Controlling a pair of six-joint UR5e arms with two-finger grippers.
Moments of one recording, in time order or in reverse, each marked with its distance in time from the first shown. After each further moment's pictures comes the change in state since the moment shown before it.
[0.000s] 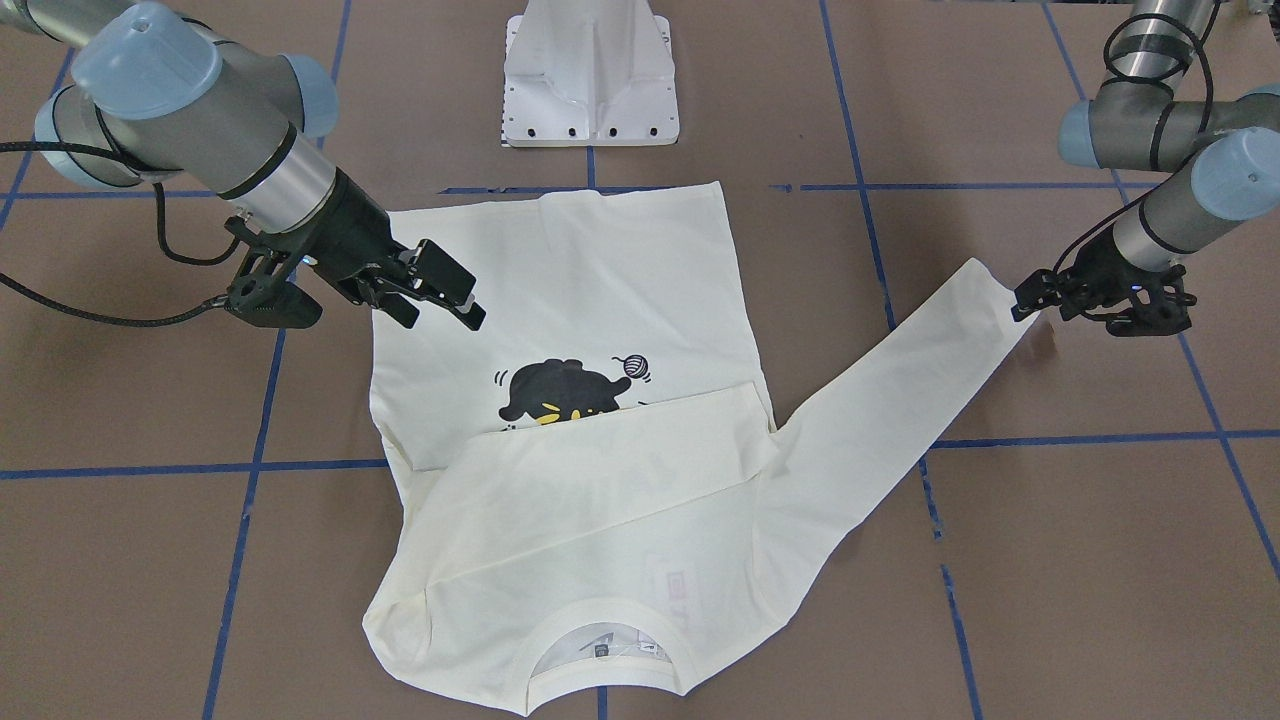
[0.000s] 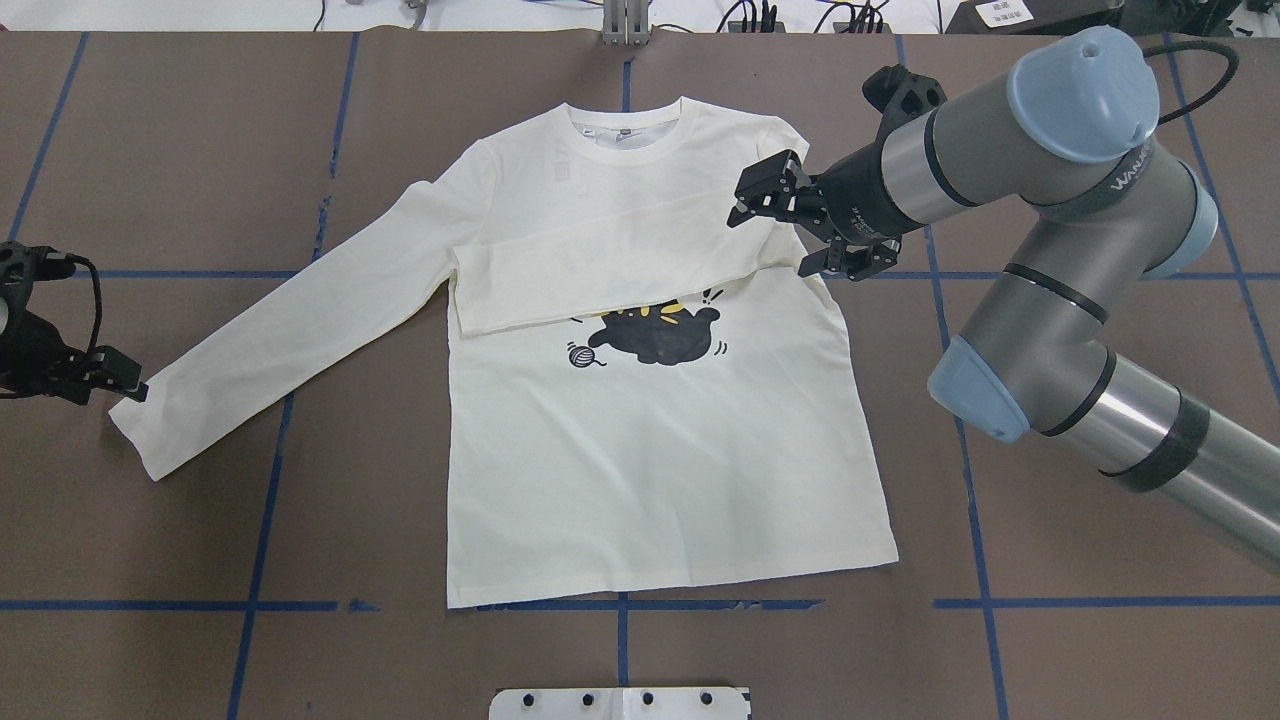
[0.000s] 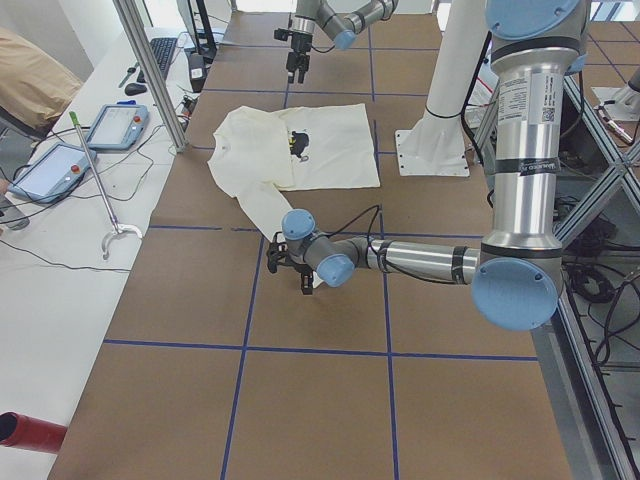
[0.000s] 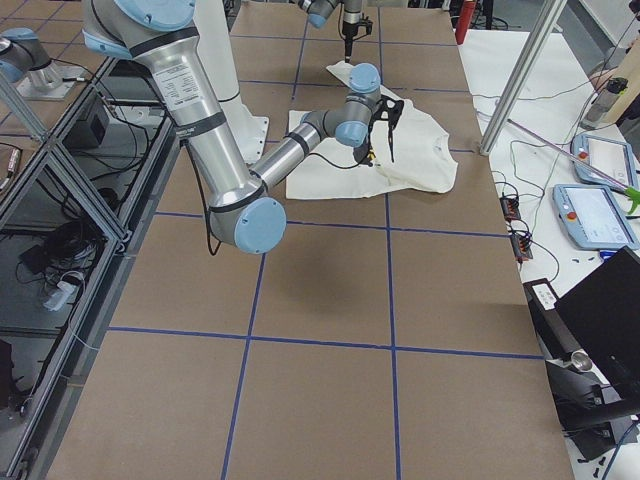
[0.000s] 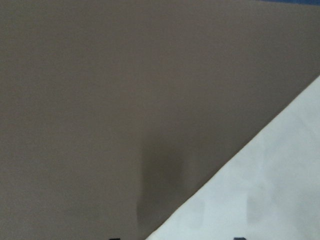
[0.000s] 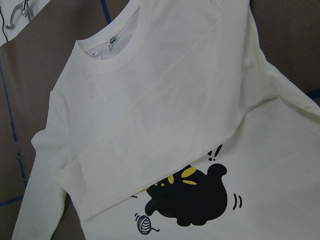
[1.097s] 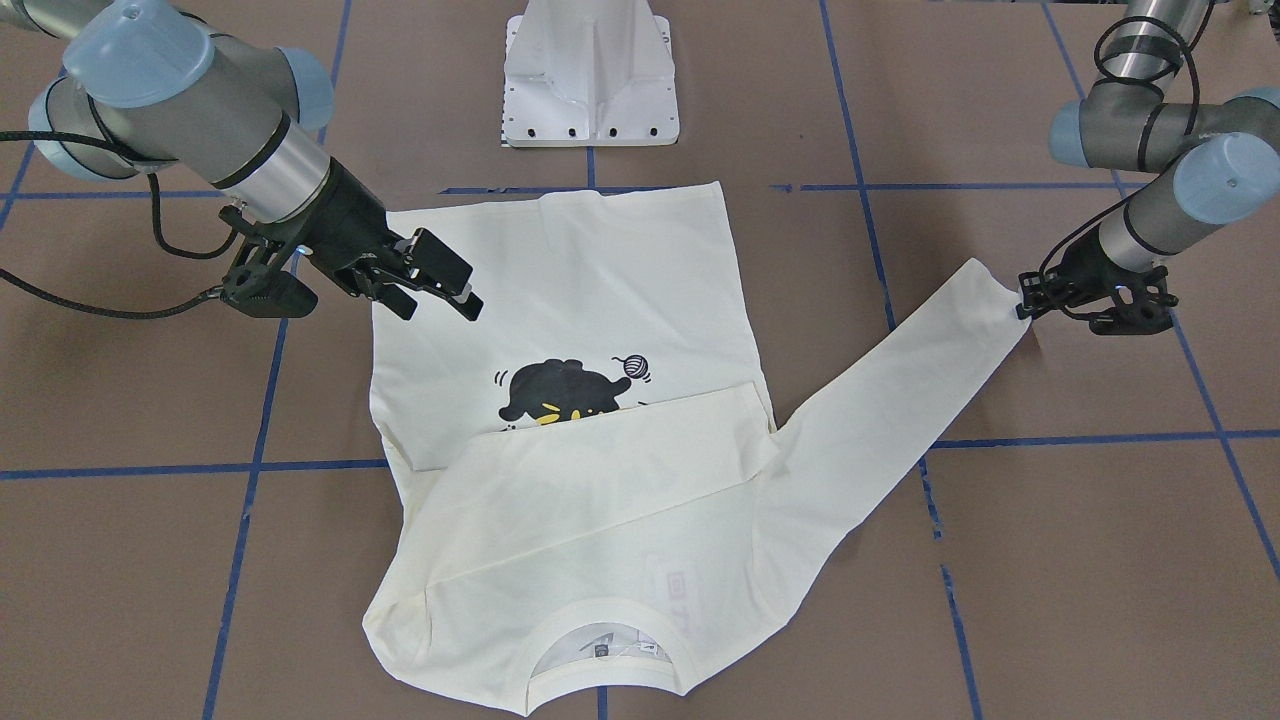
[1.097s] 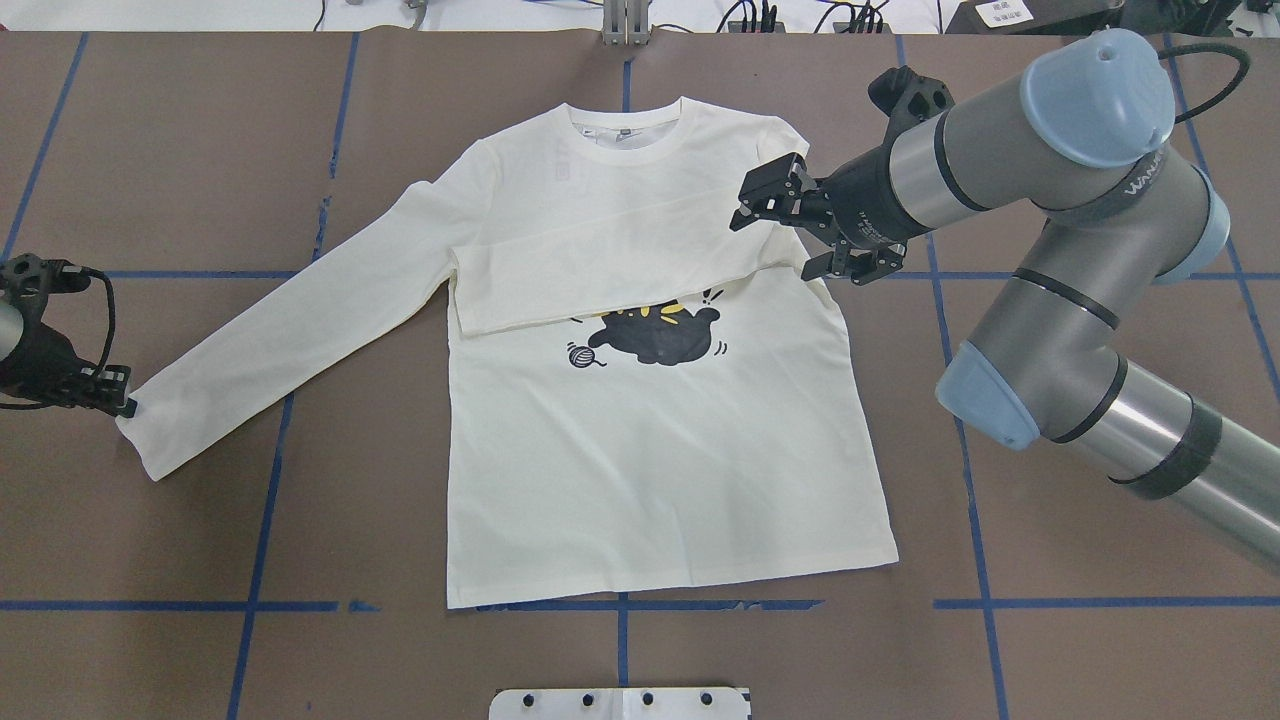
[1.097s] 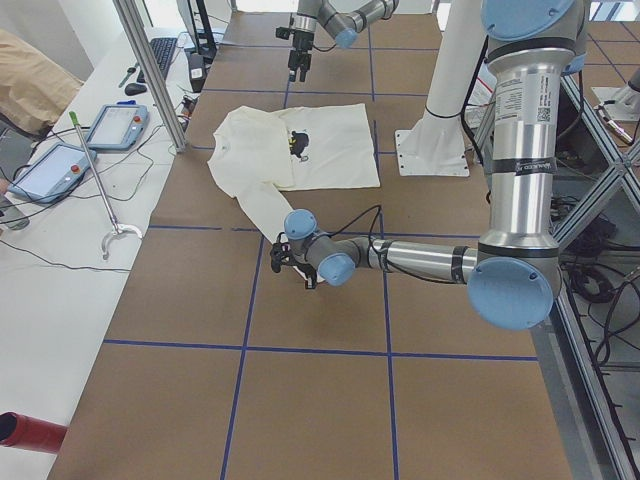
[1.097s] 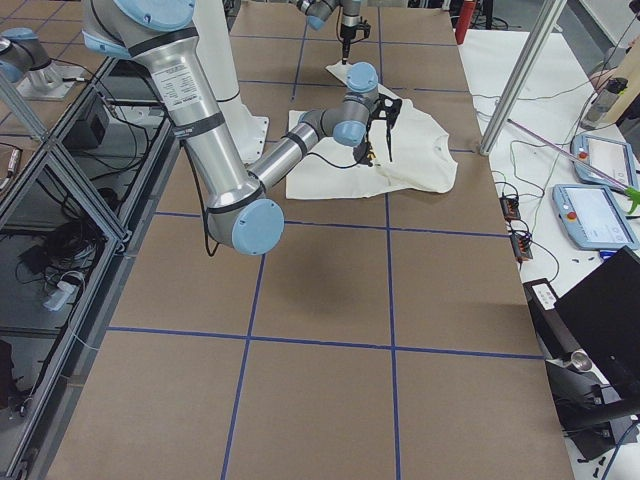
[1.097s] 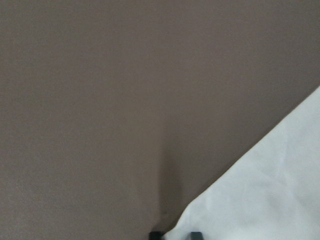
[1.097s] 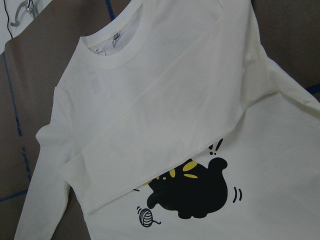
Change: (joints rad) left arm 0.027 0.000 -0.006 0.009 -0.005 0.003; right arm 0.000 -0.015 0.027 0.002 0.005 0.000
